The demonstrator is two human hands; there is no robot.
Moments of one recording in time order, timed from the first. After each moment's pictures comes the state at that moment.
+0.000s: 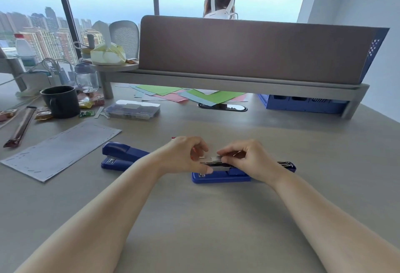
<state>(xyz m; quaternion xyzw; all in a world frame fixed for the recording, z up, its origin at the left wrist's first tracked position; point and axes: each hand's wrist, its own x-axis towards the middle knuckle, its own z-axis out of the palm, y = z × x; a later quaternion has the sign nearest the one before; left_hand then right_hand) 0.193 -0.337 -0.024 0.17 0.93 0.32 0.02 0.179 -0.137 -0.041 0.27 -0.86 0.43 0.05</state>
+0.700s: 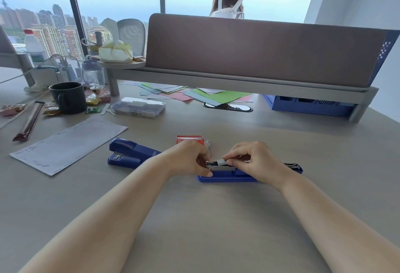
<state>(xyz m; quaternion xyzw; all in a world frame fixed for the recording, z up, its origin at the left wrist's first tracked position) 0.190 -0.337 -0.032 0.19 0.96 0.22 0.04 0.181 -0.137 -0.042 0.29 -0.88 0.38 0.06</state>
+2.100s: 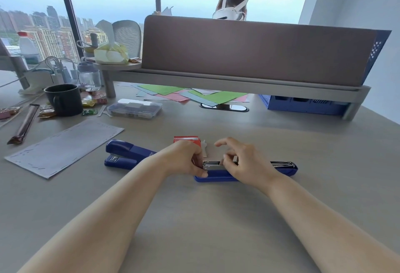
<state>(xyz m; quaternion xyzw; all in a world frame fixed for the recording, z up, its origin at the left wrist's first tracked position) 0.186 -0.341 -0.034 0.17 0.95 0.24 0.06 0.194 -0.150 -0.044 0.29 -0.90 0.28 0.14</state>
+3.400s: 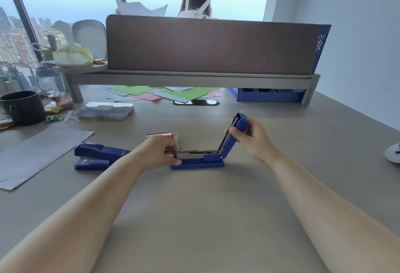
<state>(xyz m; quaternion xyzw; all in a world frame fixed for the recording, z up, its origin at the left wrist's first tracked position) 0.188 -0.332 -0.037 0.16 0.96 0.23 0.01 0.191 -0.078 -0.032 0.15 -0.78 0.59 0.12</state>
